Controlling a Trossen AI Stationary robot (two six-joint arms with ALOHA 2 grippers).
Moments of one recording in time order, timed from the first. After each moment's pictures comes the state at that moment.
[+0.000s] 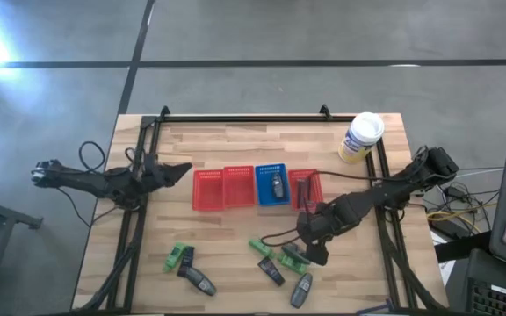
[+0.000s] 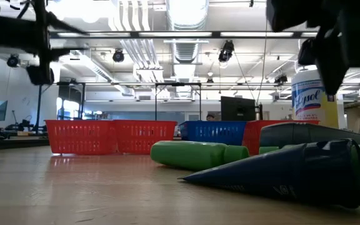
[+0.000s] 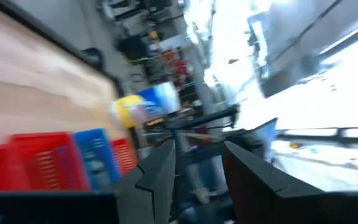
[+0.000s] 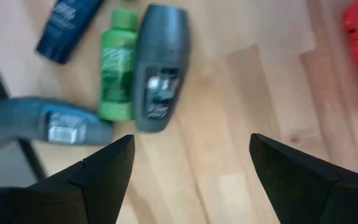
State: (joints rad) left arm -0.20 0.31 0.13 0.27 -0.63 -1.18; right arm 0.44 1.57 1.14 -0.87 -0.08 0.82
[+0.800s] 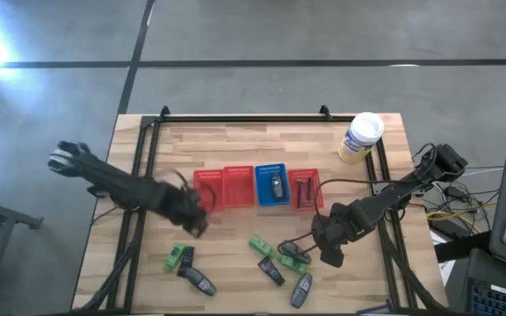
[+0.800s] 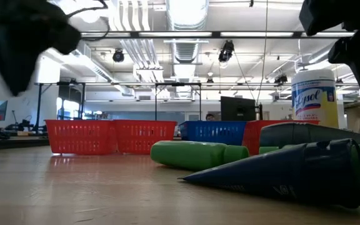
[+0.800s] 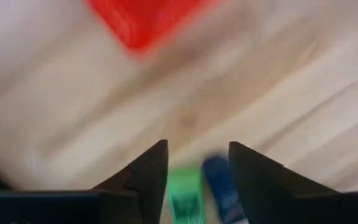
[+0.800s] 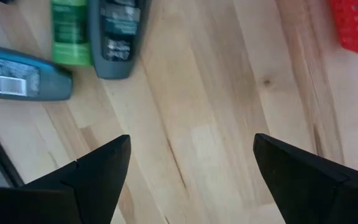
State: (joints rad) left arm -0.39 1.31 0.98 -1.05 0.00 -1.36; right arm 0.53 1.48 1.04 -0.96 -0.02 0.92
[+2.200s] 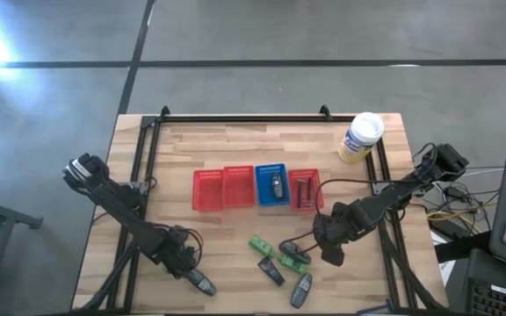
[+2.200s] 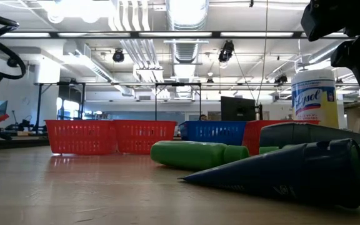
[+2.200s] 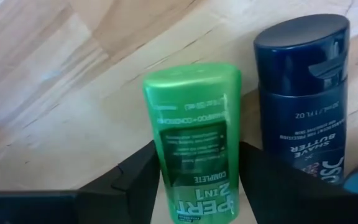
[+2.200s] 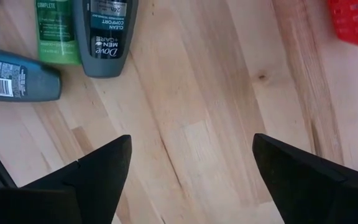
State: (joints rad) left arm -0.78 1.56 0.81 -0.72 0.11 -1.81; right arm 0.53 1.47 1.01 -0.95 -0.02 0.94
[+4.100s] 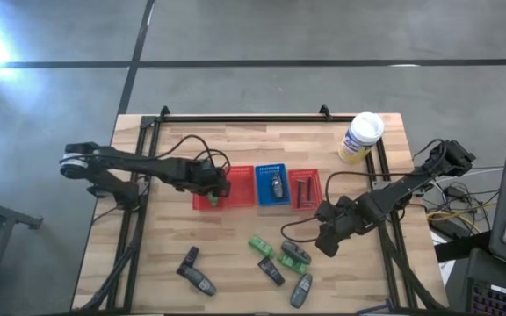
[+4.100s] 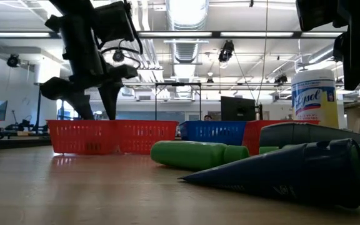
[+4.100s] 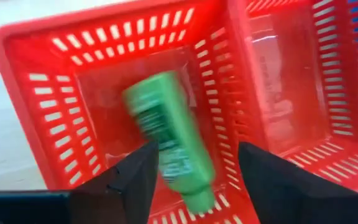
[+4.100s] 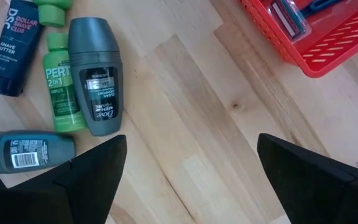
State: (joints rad) left arm 0.05 1.41 0.86 -0.67 -0.17 -1.30; right arm 0.52 1.38 1.00 -0.94 0.13 1.14
